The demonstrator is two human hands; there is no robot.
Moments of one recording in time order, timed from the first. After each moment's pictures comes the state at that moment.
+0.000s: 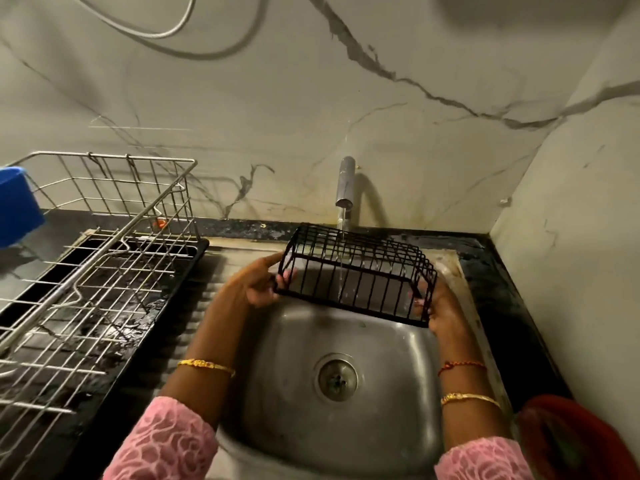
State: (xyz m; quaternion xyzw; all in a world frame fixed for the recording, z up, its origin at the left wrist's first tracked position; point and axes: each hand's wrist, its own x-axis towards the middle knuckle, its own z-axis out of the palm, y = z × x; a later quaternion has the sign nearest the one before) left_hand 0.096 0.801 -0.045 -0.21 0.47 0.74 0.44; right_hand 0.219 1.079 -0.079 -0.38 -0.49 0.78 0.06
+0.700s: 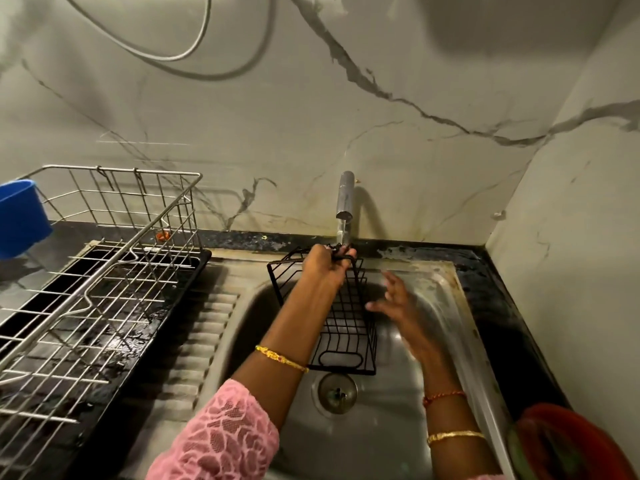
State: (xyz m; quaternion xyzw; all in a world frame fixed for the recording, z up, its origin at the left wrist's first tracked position) left_hand 0.129 0.918 0.008 -0.25 0.33 0.89 0.19; right_hand 0.235 1.030 -0.070 -0.19 -0.72 0.67 0.02
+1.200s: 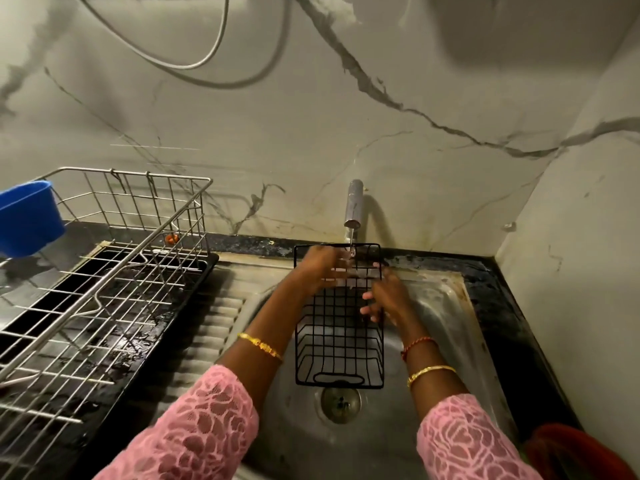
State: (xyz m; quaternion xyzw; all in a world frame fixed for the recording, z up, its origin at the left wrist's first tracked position) left_hand 0.117 0.886 0.003 0.01 0.71 0.66 0.26; right_hand 0.162 1.019 -0.060 -0.31 -0.74 0.59 -0.02
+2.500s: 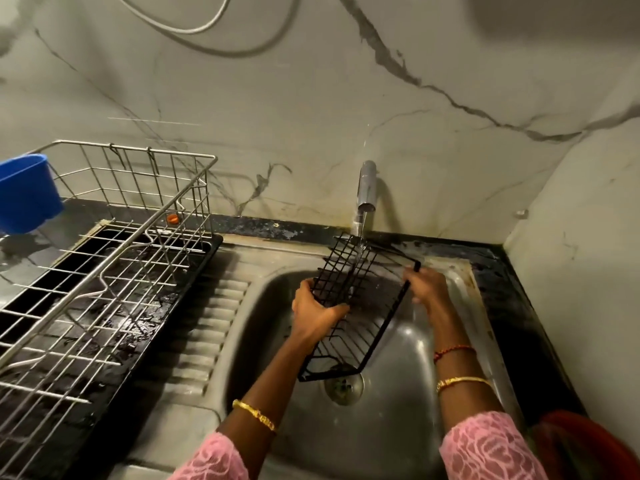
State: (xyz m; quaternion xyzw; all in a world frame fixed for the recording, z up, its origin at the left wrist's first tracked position) left_hand 0.170 0.844 -0.103 -0.02 0.79 0.60 0.15; right_hand 0.180 1.060 -0.078 -0.37 -0.71 0.60 0.09
